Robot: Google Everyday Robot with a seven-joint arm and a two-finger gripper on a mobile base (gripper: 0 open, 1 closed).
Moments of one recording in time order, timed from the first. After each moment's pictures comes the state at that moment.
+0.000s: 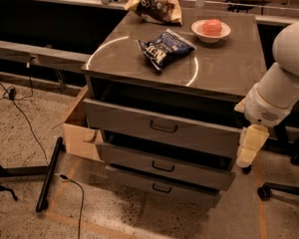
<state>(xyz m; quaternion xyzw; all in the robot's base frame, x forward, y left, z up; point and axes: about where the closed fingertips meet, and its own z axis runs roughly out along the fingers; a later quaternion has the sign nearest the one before) 0.486 -0.244 0.786 -0.59 0.80 0.05 0.09</state>
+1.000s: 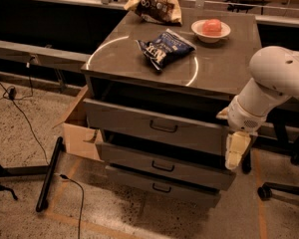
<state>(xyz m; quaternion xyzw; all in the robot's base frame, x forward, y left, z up) 0.518 -0.228 0.718 -0.65 0.75 0.09 0.09</state>
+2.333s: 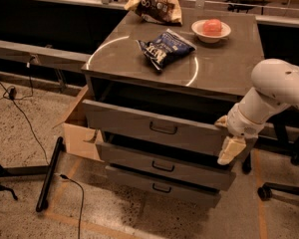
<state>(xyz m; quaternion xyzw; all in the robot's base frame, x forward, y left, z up) 0.522 -0.232 0.679 -0.66 0.73 0.13 0.10</state>
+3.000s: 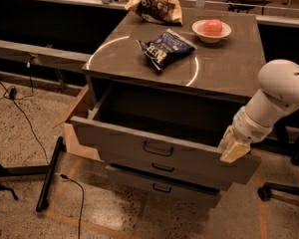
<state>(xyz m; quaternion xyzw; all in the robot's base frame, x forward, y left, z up) 0.501 -0.242 0.687 -0.65 0.74 0.15 0.08</state>
